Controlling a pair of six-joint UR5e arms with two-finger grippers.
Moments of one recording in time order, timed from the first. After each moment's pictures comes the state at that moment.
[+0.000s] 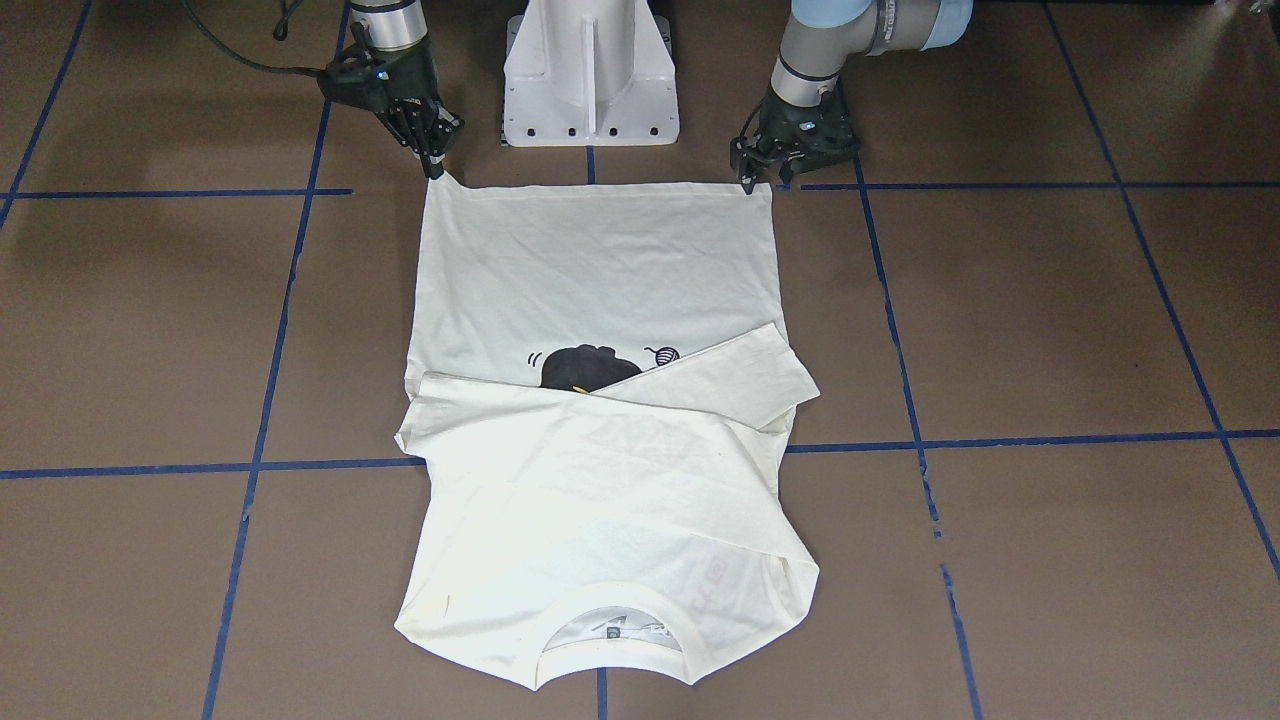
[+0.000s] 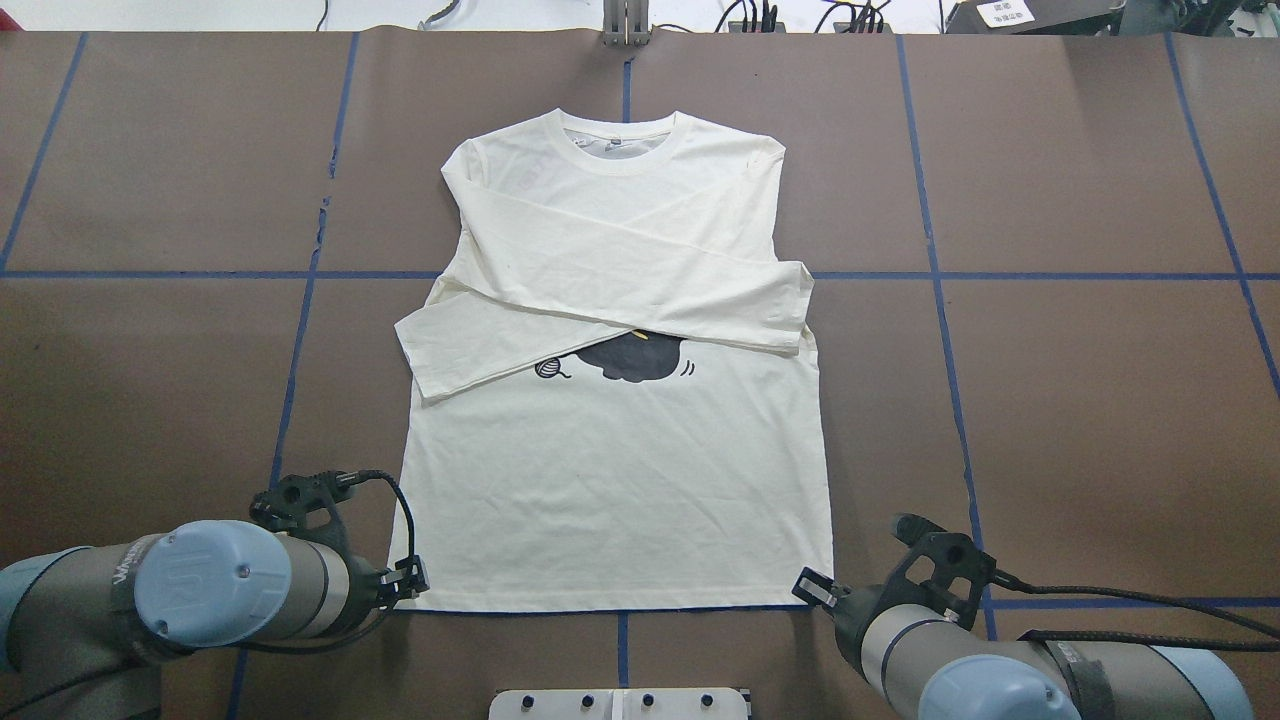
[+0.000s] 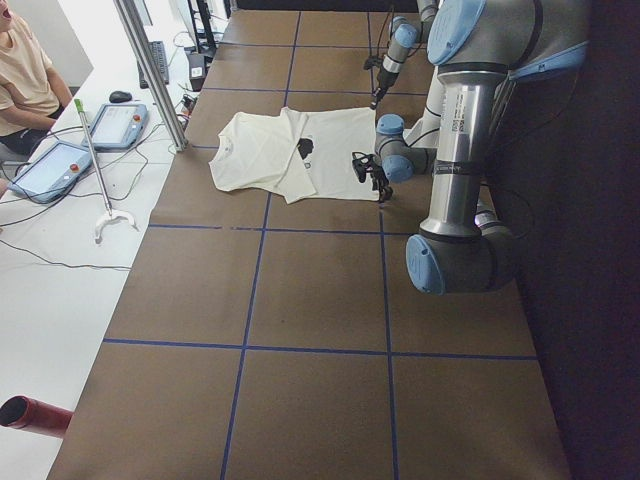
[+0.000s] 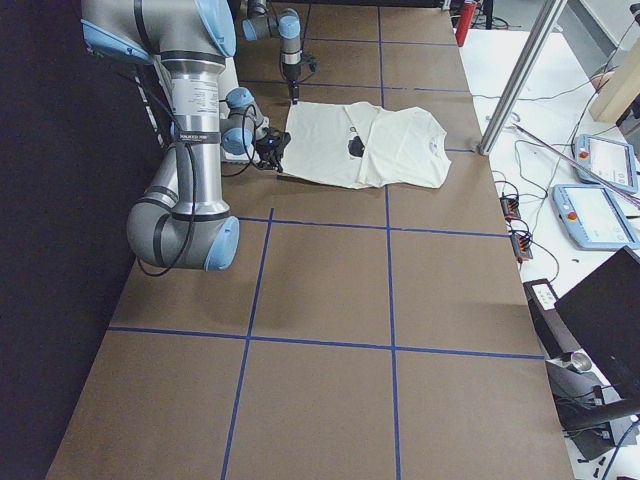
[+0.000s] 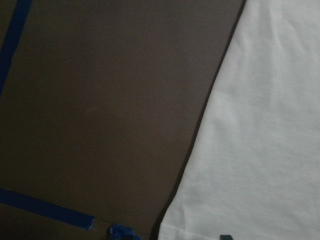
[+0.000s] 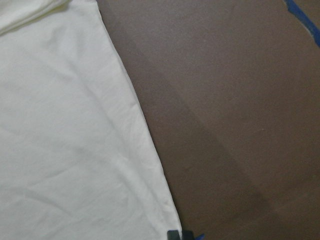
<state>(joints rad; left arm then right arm) -0.21 -1.70 -2.04 -1.81 -1.71 -1.75 0.02 -1.49 2.18 -1.43 1.28 2.08</state>
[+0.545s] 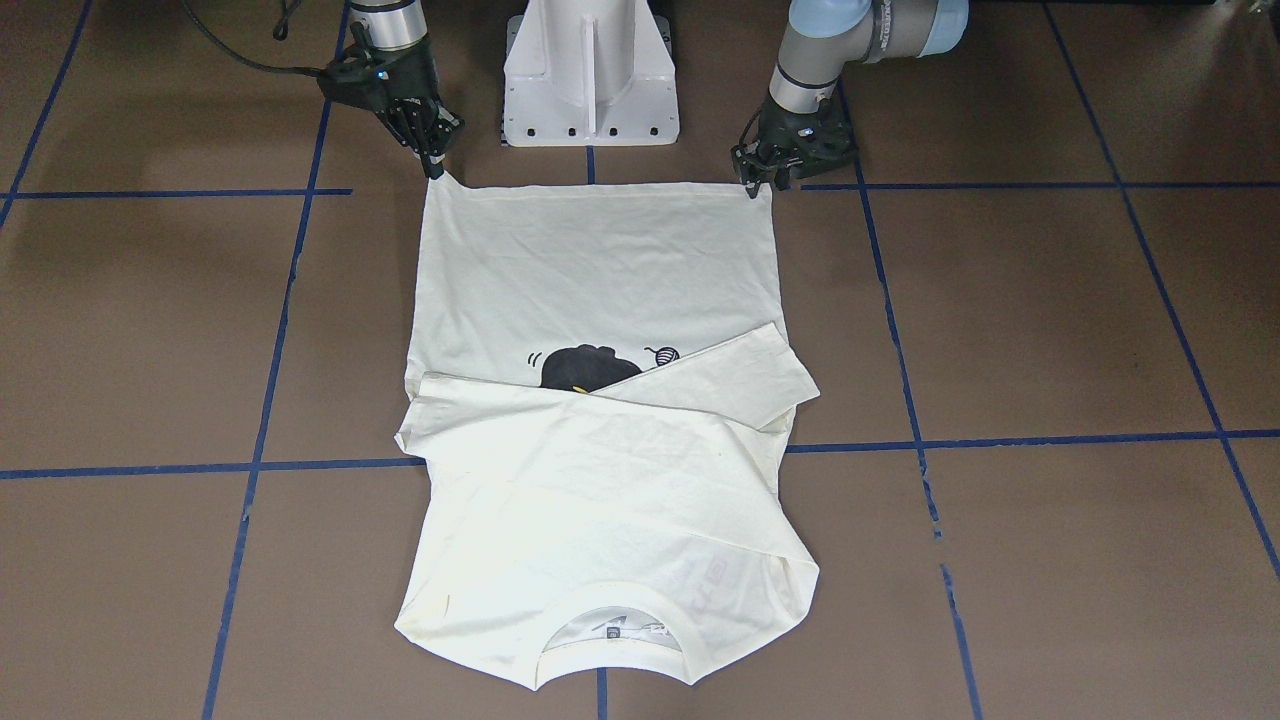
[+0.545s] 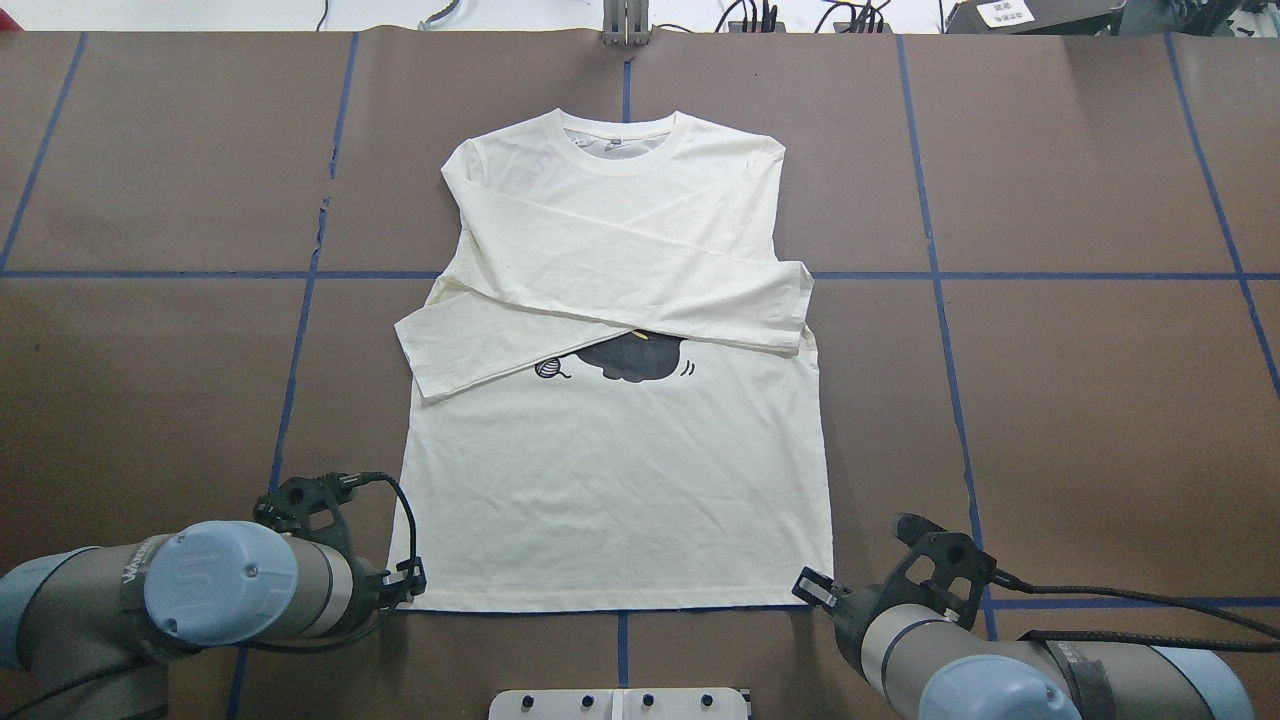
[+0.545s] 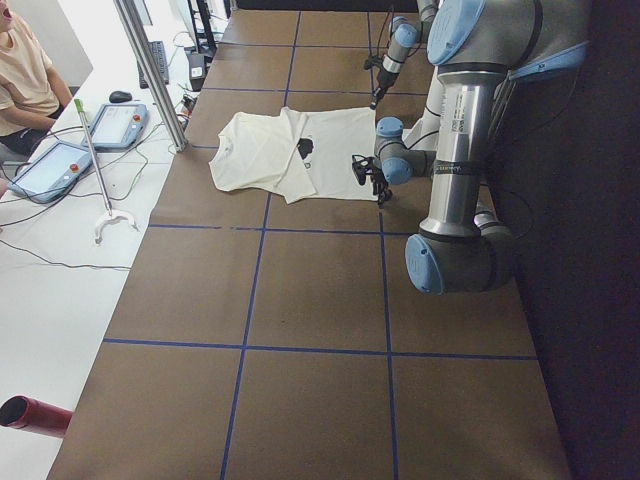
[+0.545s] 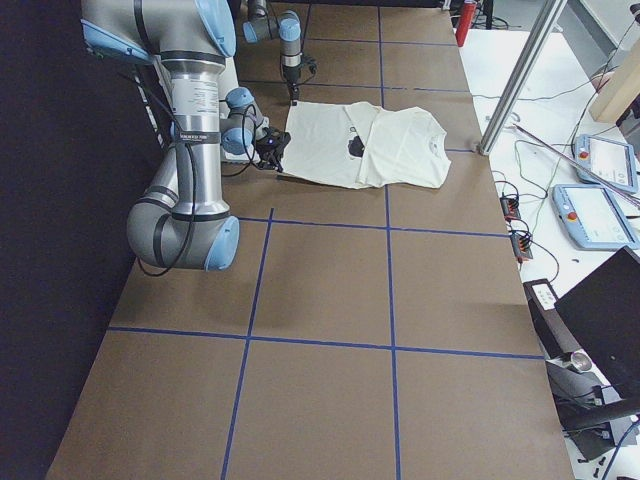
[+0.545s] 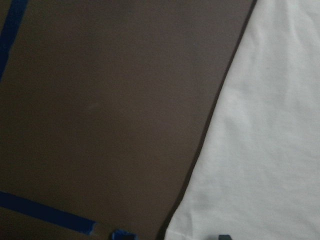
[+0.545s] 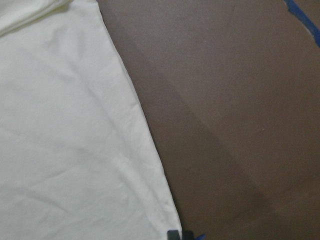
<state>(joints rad) -0.21 -1.70 -2.02 -1.81 -1.72 -1.76 0.02 -1.49 2.18 -1.43 1.28 2.08</state>
